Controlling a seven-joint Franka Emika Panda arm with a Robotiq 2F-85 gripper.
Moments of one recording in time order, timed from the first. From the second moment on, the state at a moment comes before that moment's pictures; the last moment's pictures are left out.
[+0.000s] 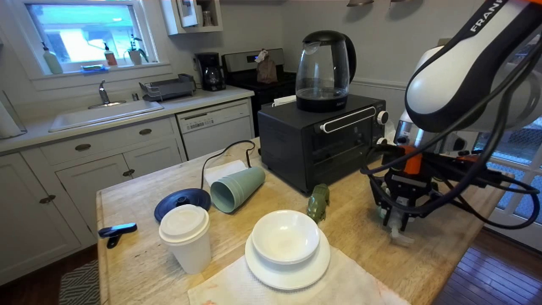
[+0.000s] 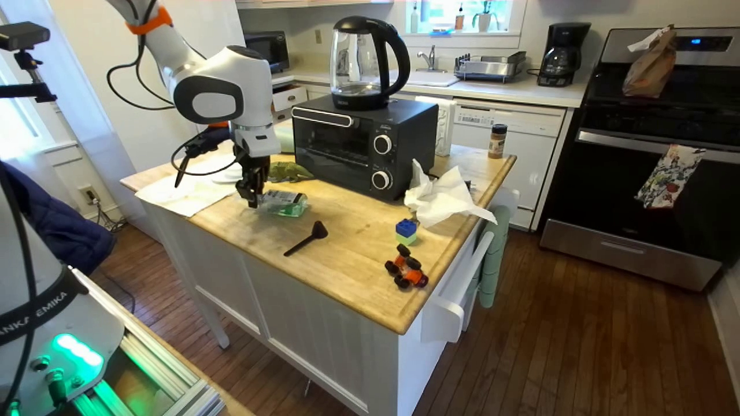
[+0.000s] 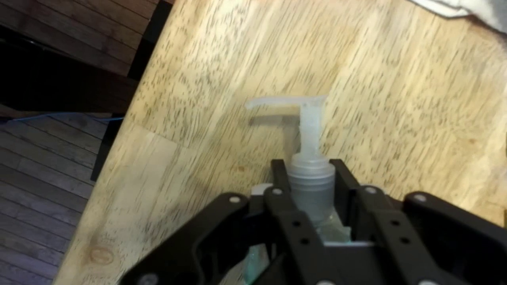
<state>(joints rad) -0.01 0.15 0.05 -2.59 0.50 2.67 0.75</state>
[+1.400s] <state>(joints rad) -0.12 0.11 -0.11 -2.46 0.68 2.22 0.64</state>
